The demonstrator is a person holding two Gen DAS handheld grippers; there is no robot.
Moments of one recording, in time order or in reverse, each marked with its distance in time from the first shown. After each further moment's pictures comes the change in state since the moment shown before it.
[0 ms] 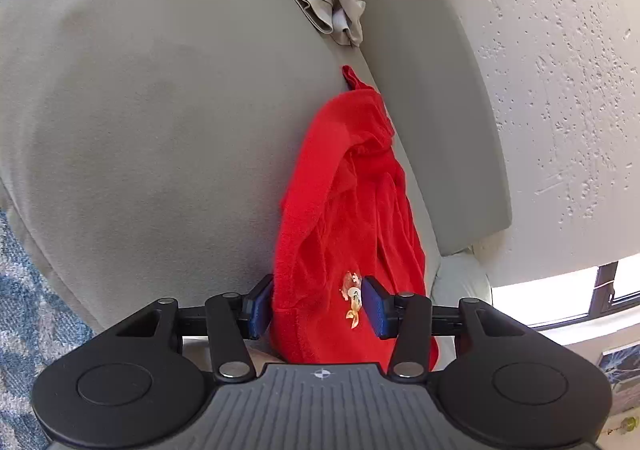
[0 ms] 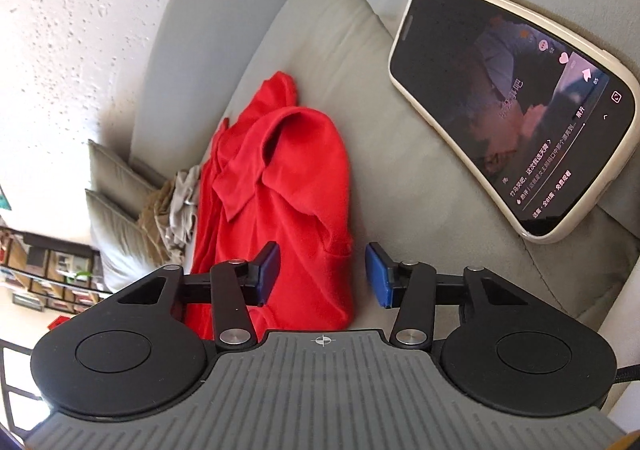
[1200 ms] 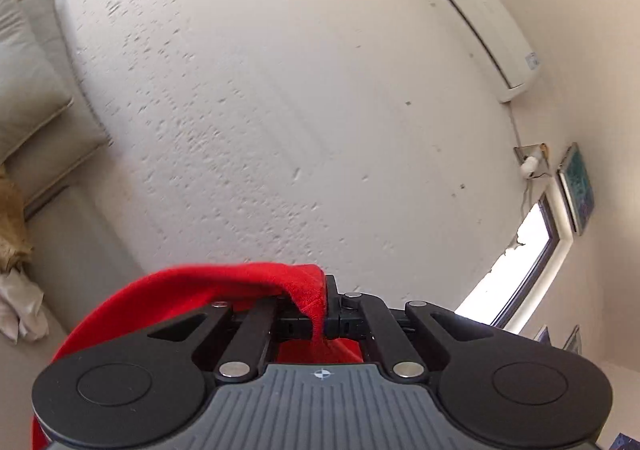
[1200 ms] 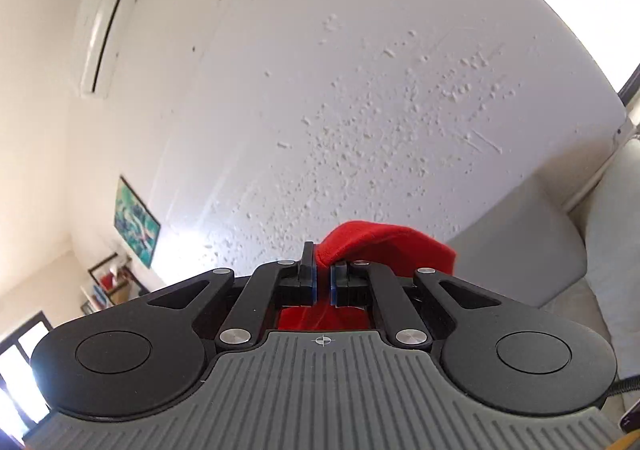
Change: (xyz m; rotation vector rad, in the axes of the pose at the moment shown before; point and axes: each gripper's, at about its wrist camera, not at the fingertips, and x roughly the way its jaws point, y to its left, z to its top) left arm -0.249 -0.371 0.033 0.430 -0.600 -0.562; right arm -0.253 0.352 0.080 -0.421 -0.543 0.429
